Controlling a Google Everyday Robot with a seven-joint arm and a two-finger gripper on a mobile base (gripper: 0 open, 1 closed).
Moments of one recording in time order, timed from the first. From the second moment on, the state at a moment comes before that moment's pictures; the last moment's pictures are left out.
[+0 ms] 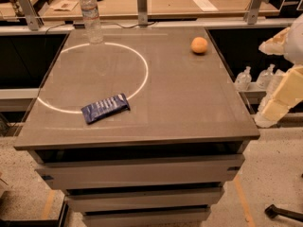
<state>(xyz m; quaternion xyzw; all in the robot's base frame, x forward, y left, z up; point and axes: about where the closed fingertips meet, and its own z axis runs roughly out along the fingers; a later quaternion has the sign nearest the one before) 0.443 -0.213 0.975 -0.58 0.79 0.03 0.21</state>
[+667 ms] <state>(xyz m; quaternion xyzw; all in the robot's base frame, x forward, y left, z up) 0.453 -0.210 0.959 -0.52 0.77 0.15 0.33</state>
